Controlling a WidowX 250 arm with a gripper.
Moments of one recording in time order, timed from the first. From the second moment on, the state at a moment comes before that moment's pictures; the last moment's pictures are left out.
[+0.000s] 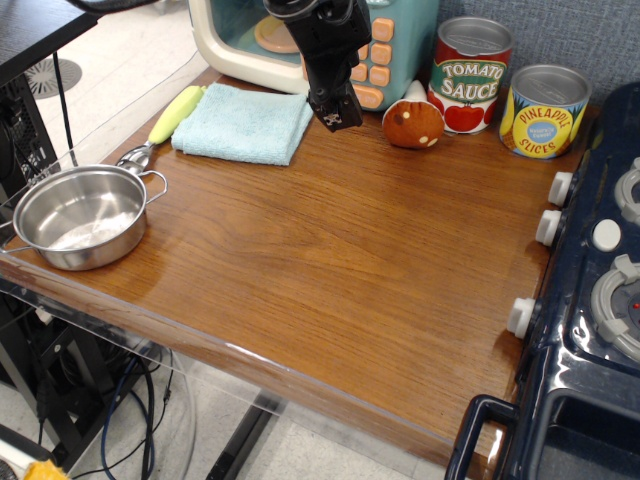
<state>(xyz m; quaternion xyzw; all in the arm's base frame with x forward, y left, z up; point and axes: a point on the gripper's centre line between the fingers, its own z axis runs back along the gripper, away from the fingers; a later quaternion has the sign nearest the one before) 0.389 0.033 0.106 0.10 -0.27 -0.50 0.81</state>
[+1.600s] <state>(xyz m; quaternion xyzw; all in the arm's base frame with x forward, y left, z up) 0.457 0.002 0.061 0.12 -0.24 -0.53 0.80</state>
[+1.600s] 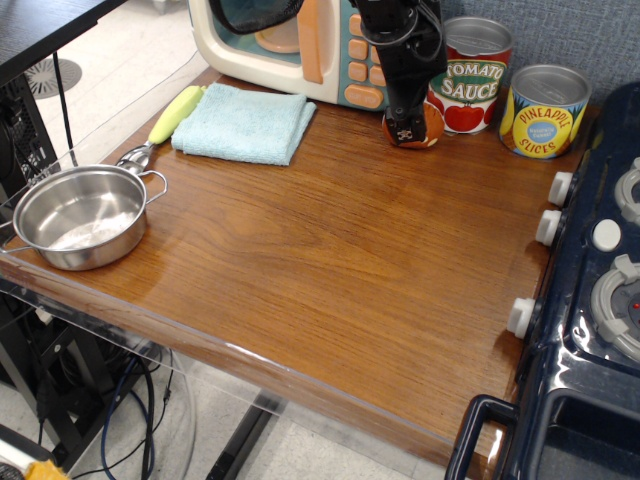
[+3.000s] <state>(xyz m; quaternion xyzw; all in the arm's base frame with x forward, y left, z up) 0.460 -0.007 0.049 0.09 -0.23 -0.54 0.80</state>
